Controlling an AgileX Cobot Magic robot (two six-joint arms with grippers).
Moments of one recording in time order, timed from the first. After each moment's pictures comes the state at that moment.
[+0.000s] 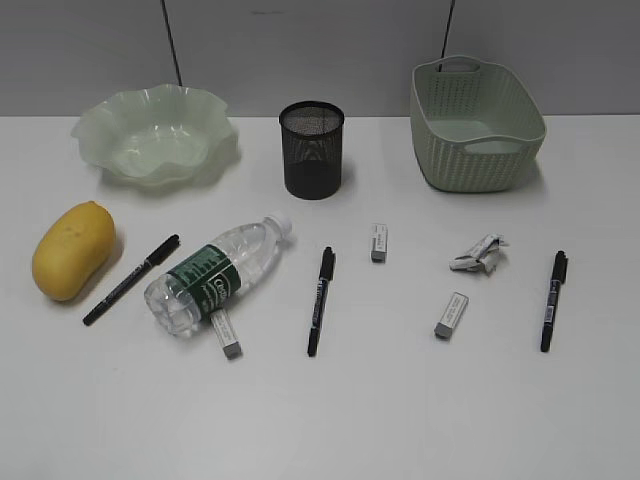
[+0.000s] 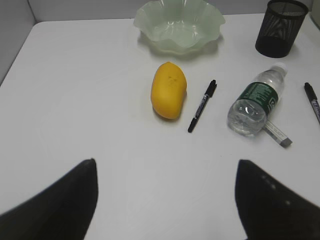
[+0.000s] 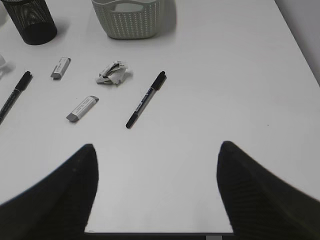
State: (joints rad) left arm -0.02 -0.01 -0.52 -0.06 1.07 0.03; right arm 0.00 -0.01 -0.50 0.07 1.04 -0.02
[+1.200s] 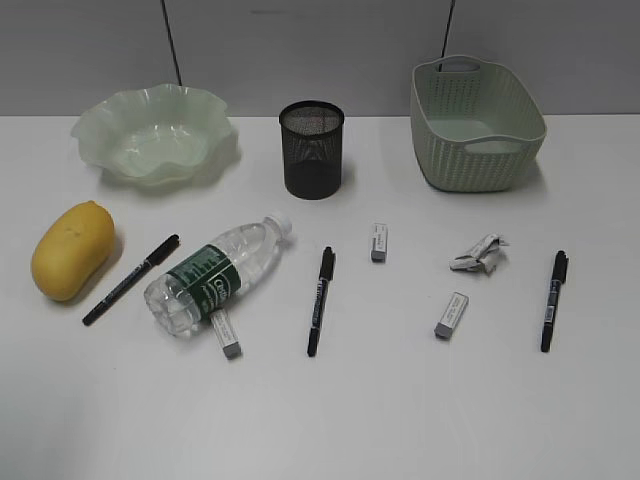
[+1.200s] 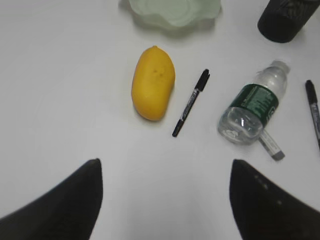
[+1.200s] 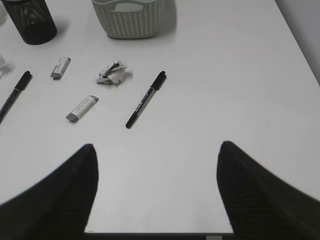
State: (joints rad) left arm -0.03 0.59 -0.64 -0.15 0.83 0.03; right arm 0.00 -0.01 -0.50 0.07 1.04 -0.02
